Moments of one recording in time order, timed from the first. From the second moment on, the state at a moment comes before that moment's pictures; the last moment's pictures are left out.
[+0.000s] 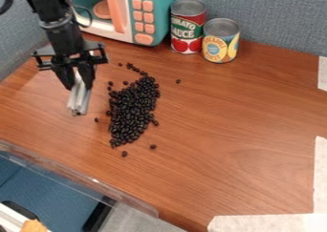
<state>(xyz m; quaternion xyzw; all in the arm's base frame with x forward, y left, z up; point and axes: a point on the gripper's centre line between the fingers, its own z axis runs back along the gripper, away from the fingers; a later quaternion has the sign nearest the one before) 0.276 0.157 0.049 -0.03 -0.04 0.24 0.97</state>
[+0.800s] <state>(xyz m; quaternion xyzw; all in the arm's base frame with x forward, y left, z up) 0.352 0.232 0.008 0.04 -0.06 0.00 1.00</state>
